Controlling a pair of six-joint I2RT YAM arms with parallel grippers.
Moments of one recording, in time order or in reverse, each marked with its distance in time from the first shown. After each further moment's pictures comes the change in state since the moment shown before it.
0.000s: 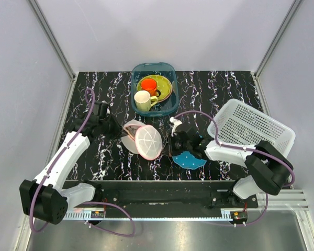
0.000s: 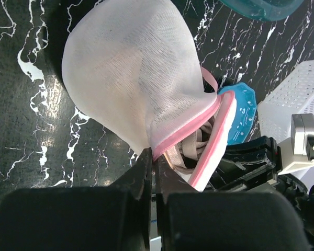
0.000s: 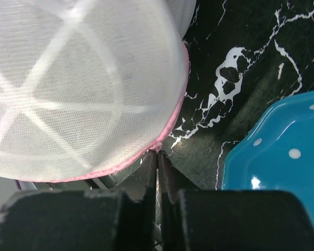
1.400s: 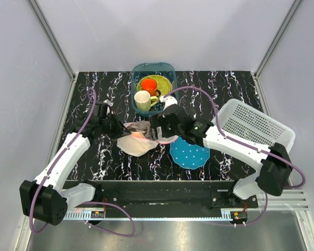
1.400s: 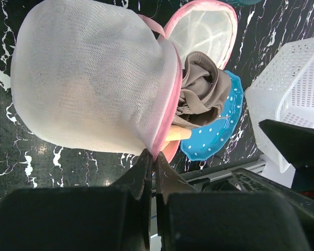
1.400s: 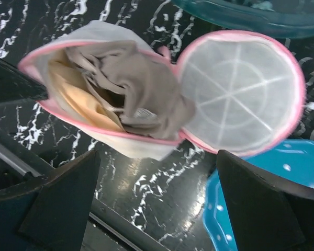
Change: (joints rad) left arm -0.001 -0.011 -0.023 0.076 0.084 0.040; right arm 0.092 -0.040 0.484 -0.488 0.401 -0.147
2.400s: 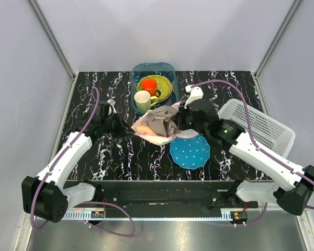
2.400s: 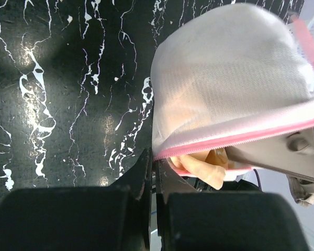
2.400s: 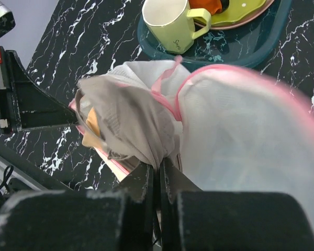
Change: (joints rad) left arm -0.010 0.023 -0.027 0.083 0.072 0.004; right arm -0.072 -0.232 0.014 -0.043 0.047 -0.003
